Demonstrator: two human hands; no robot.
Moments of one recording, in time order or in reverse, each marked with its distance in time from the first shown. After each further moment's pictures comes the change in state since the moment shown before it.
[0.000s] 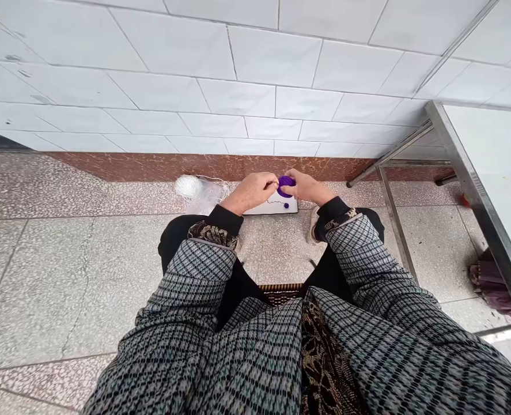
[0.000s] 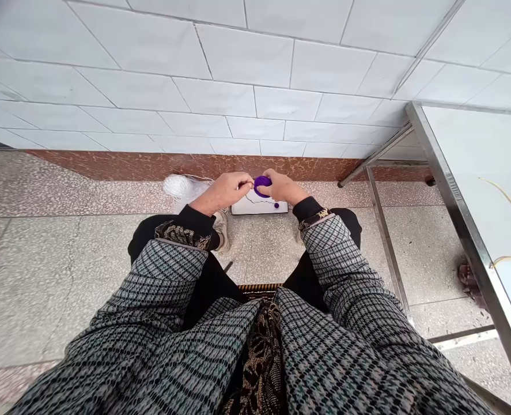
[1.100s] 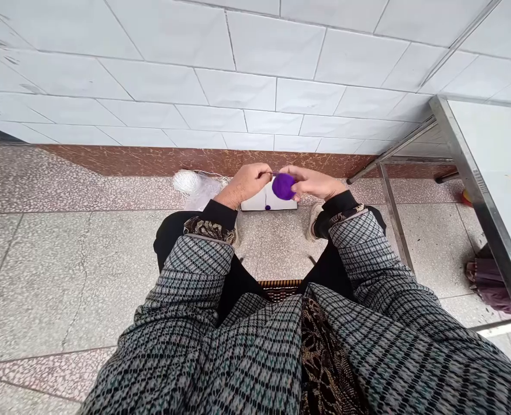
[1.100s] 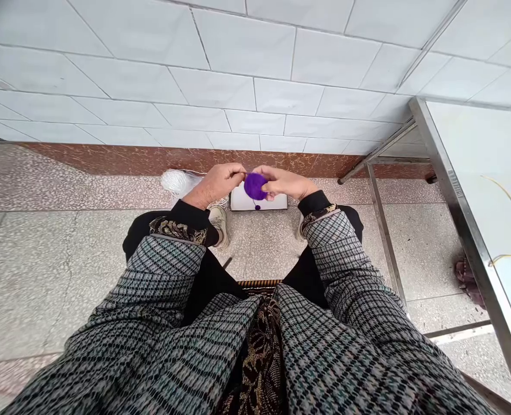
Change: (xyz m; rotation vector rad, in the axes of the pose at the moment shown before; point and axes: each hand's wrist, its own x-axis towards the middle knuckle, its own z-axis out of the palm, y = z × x) left_hand 0.003 -0.004 -0.011 -0.123 0.058 -0.100; right_hand -0.007 0.011 -0.017 0.635 -0.457 -0.258
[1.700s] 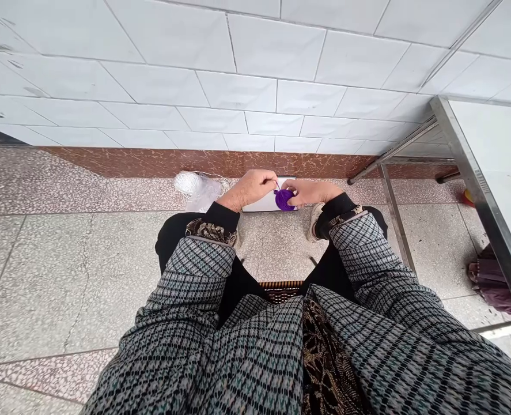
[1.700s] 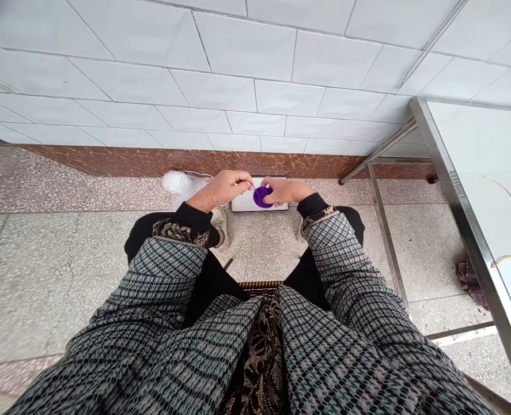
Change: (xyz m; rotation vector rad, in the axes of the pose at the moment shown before) left_hand -0.005 0.008 0.005 -0.048 -0.127 0.051; right_hand 0.007 0.006 0.003 -0.430 0.117 0.295
